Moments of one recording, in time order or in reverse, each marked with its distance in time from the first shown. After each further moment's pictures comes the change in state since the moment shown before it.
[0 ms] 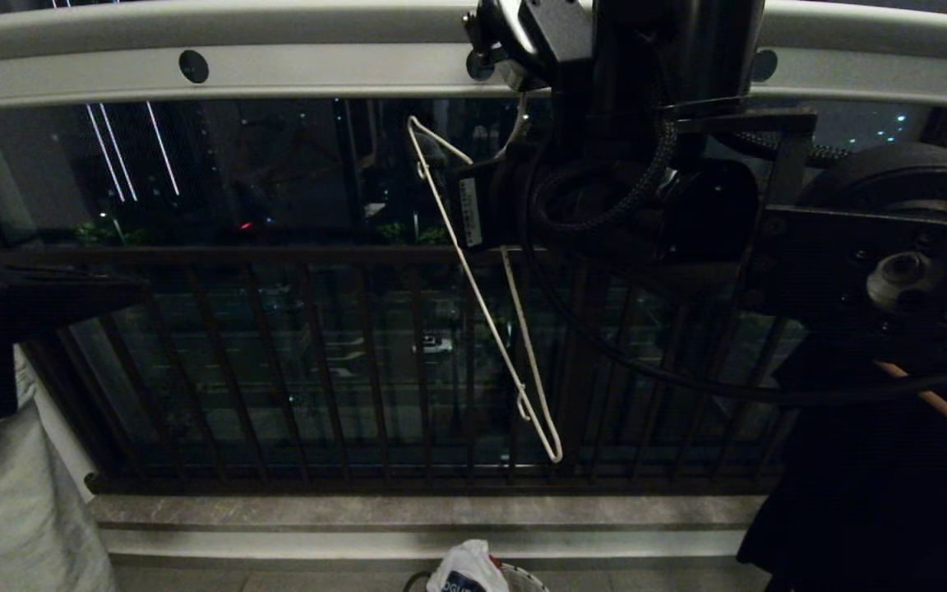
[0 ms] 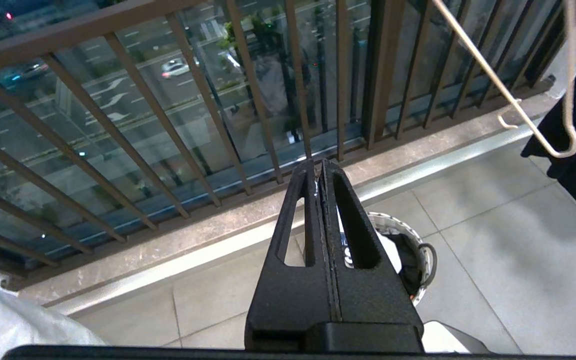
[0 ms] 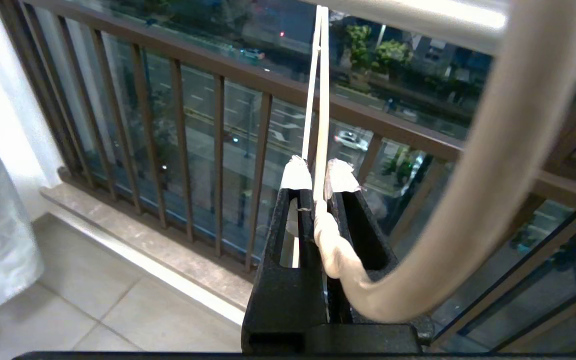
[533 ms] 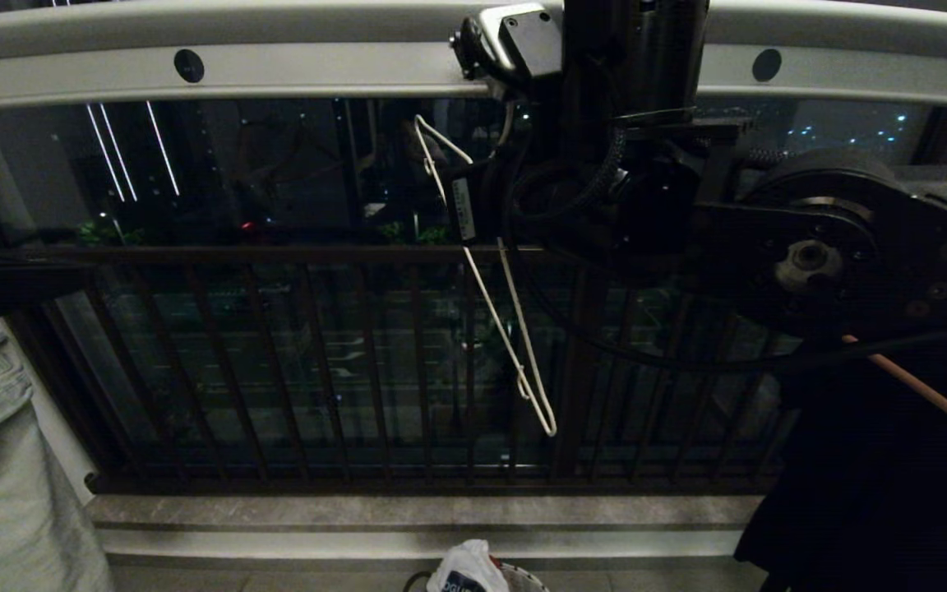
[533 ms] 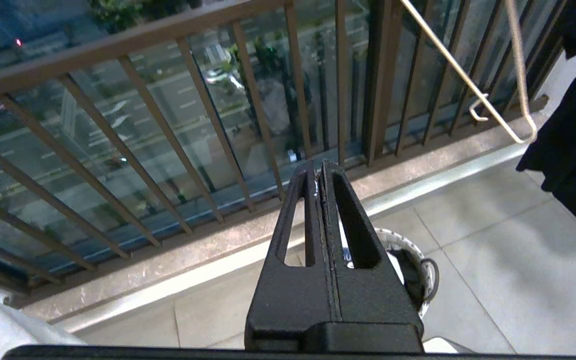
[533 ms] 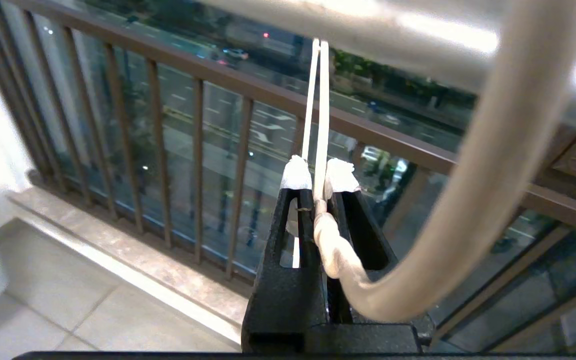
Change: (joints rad) left arm 0.000 -0.057 0.000 0.000 -0.003 0.020; right arm -0.035 0.073 -0.086 0.002 0.000 -0.046
